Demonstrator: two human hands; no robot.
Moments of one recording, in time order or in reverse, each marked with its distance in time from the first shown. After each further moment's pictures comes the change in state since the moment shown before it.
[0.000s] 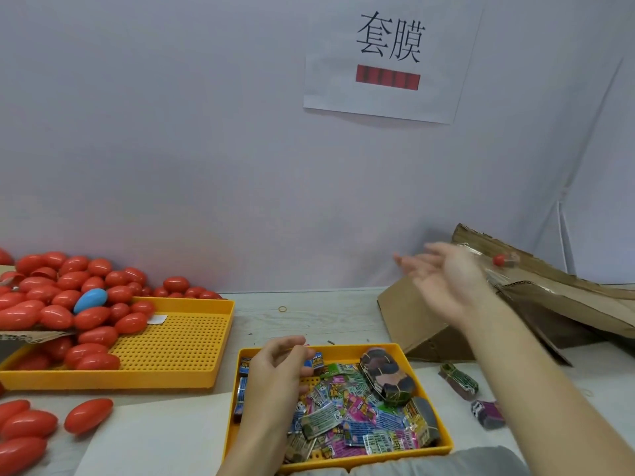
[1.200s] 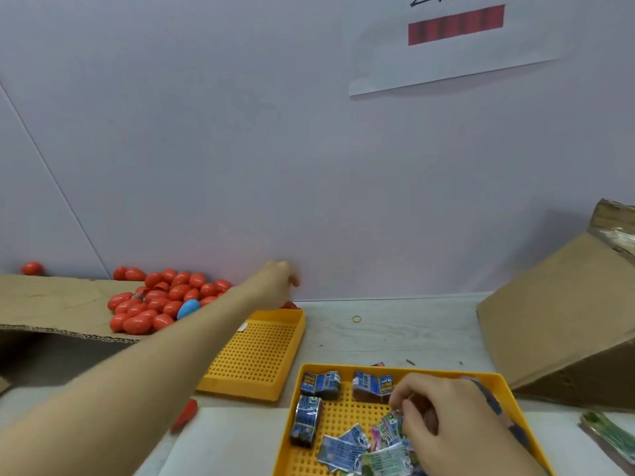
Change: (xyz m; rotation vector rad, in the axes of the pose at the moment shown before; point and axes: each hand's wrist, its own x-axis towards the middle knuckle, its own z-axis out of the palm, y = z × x) left_hand 0.176 0.100 -0.070 1.633 -0.068 0.328; right_hand -0.054 0.105 -0.024 -1.296 -0.611 -0.291
